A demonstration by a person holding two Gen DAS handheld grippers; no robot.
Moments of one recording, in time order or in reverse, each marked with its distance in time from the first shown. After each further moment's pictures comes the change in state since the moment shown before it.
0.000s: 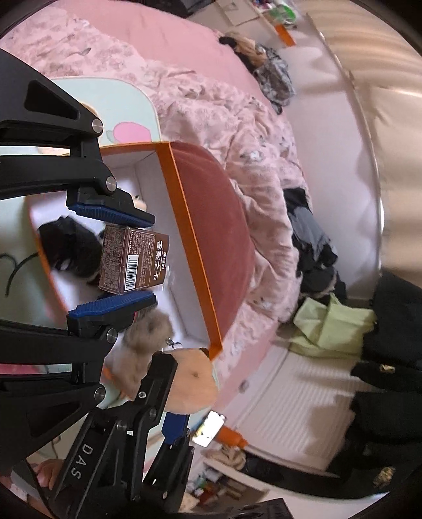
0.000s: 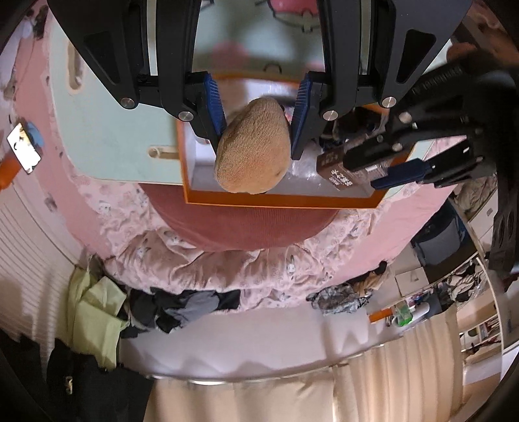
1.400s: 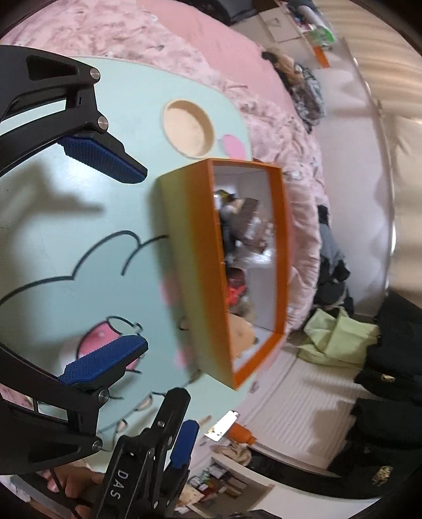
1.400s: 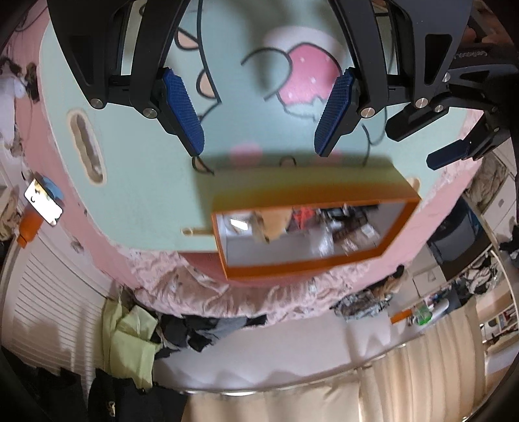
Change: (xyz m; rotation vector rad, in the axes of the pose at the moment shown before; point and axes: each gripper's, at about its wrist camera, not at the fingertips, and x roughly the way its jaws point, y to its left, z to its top) left arm -0.046 -0.013 -0.107 -0.097 0.039 0.004; right arm -0.049 -0.007 -0.082 0.098 0.037 -0.078
